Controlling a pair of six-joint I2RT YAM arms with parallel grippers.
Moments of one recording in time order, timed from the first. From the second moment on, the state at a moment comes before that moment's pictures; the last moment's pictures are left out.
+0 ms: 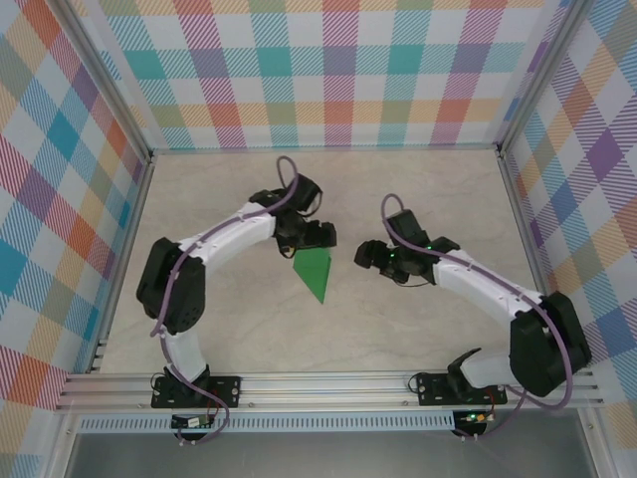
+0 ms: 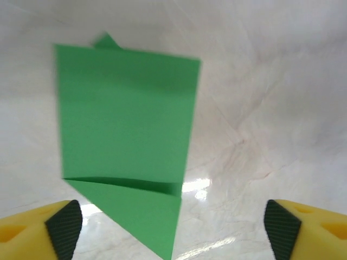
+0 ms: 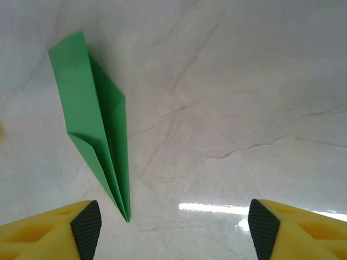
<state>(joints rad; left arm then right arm) -0.58 1.79 1.45 -0.80 0.14 -0.63 0.59 1.38 0.88 -0.50 -0.15 0.84</state>
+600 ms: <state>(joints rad) -0.39 1.62 1.13 -0.70 0.13 -0.74 0.90 1.95 1.32 -0.49 -0.07 0.81</state>
